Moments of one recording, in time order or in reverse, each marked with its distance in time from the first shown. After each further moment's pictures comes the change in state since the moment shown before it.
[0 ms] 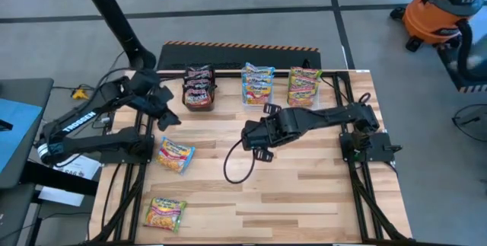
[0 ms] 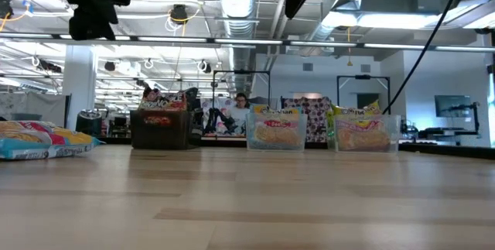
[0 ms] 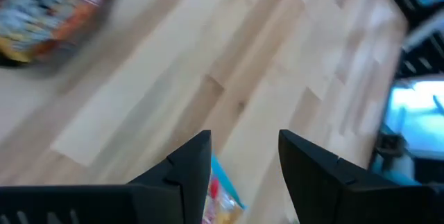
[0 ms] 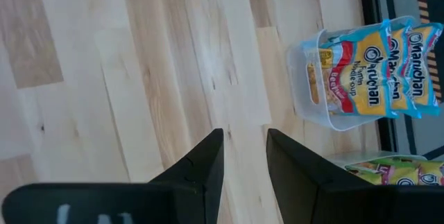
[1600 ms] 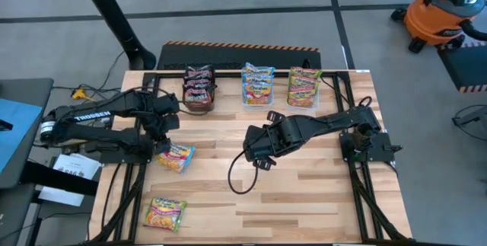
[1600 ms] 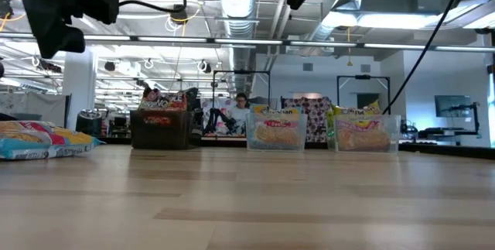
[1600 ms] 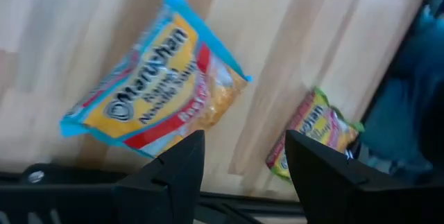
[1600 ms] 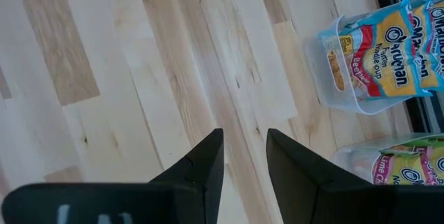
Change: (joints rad) left arm -0.352 0.156 -0.047 -0.236 -0.026 0.022; right arm 0.068 0.000 0.000 0.001 0.000 0.184
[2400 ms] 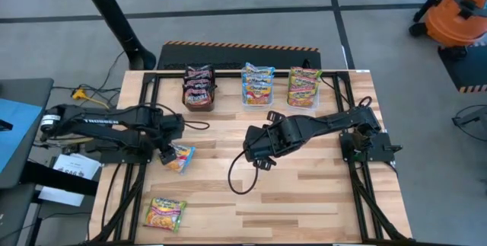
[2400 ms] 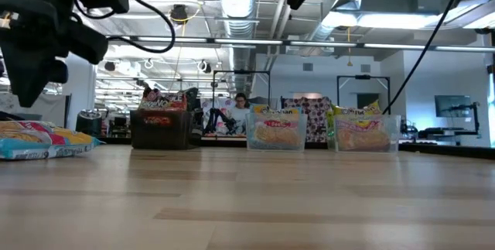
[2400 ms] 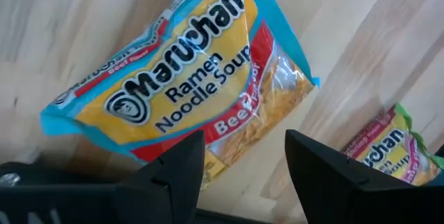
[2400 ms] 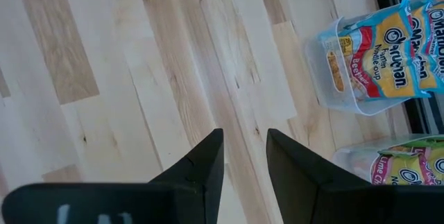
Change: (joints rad) left arm -0.178 0.009 -0.245 0.215 -0.139 -0.242; right arm 0.001 0.000 0.000 -0.001 0.004 -0.005
